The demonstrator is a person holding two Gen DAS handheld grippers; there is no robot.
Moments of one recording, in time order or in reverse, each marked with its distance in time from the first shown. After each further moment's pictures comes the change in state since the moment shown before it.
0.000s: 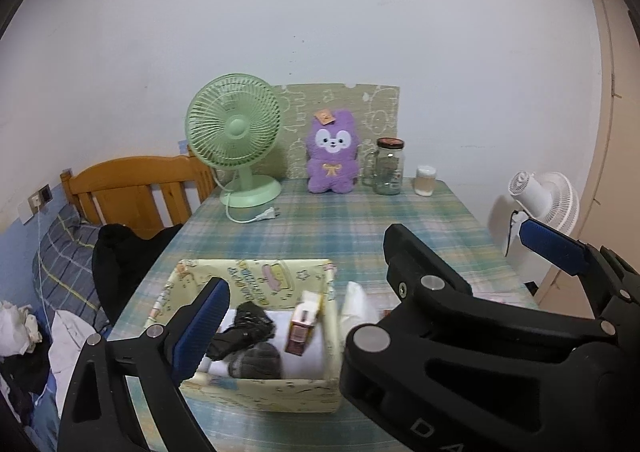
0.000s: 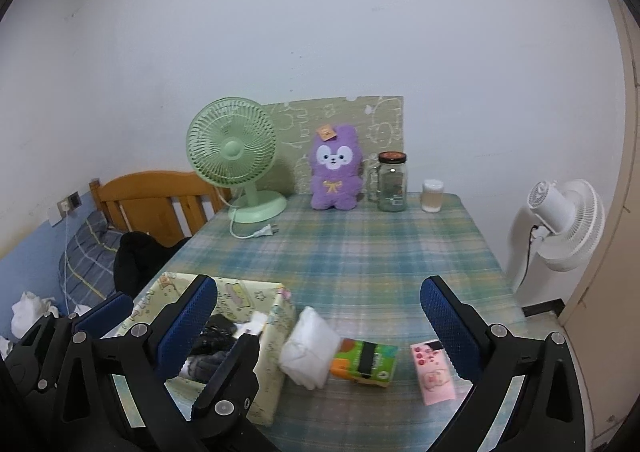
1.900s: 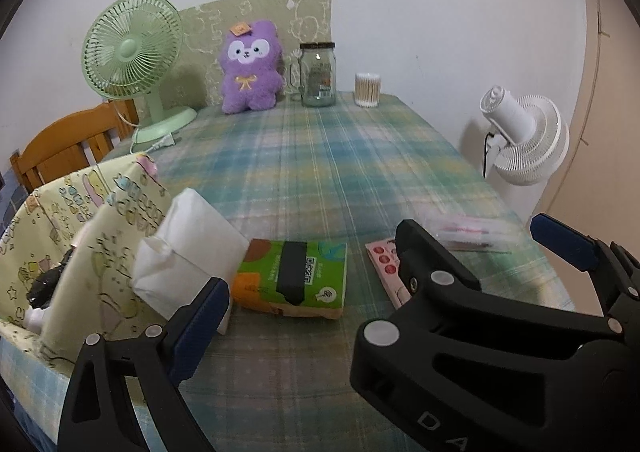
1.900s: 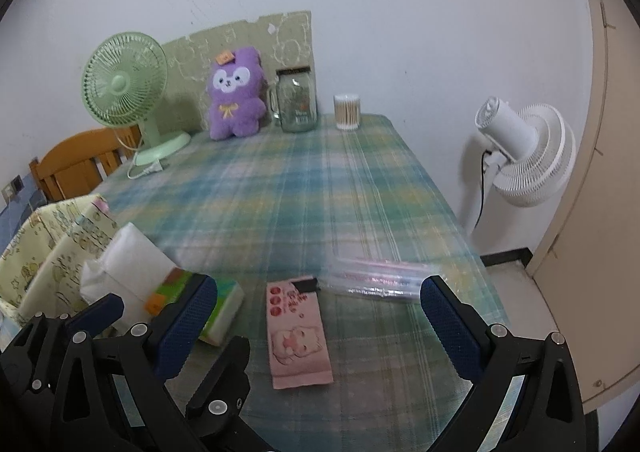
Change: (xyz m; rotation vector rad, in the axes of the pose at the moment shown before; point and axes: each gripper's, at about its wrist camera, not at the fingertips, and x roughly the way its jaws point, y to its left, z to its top) left arm 0.118 -0.113 -0.073 0.067 0.199 -0.094; right arm 0.089 -0.130 -0.093 0.064 0.178 -0.153
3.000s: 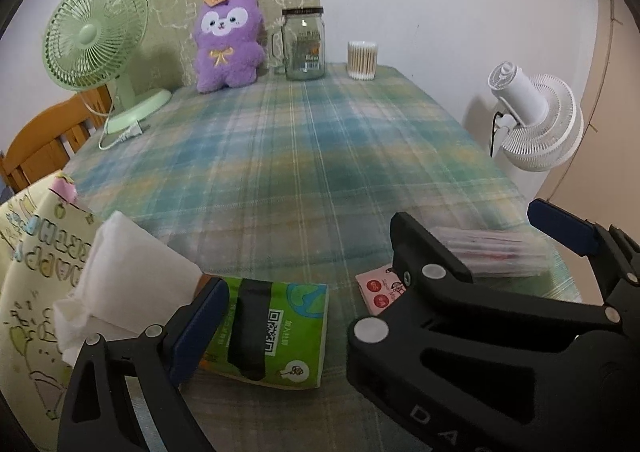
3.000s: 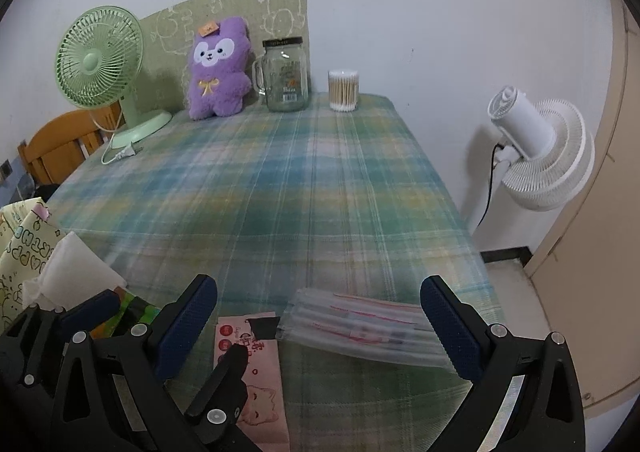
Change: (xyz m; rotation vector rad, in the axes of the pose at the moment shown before) left arm 0.059 -0.014 0.030 0.007 0.113 -0.010; right arm 0.064 -0.018 0.026 -0.028 0.081 -0.008
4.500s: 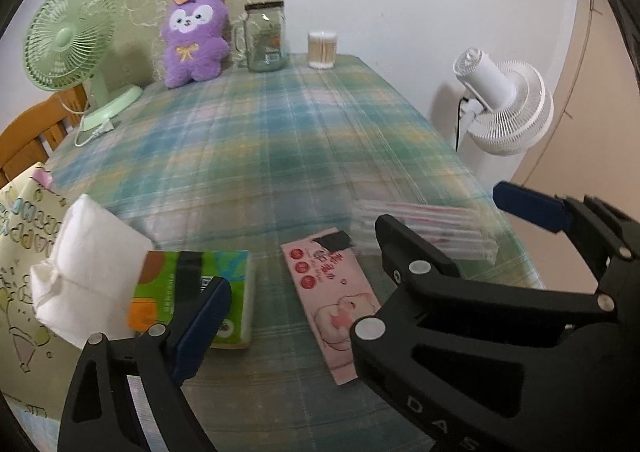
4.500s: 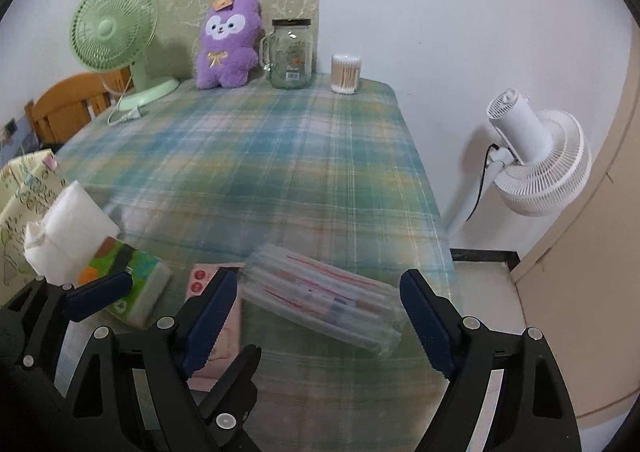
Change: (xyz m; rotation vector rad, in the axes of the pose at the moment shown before) left arm -0.012 -0.037 -0.010 0.033 0.043 -0.083; right arm -0.018 -0.019 -0.008 -0.136 0.085 -0.004
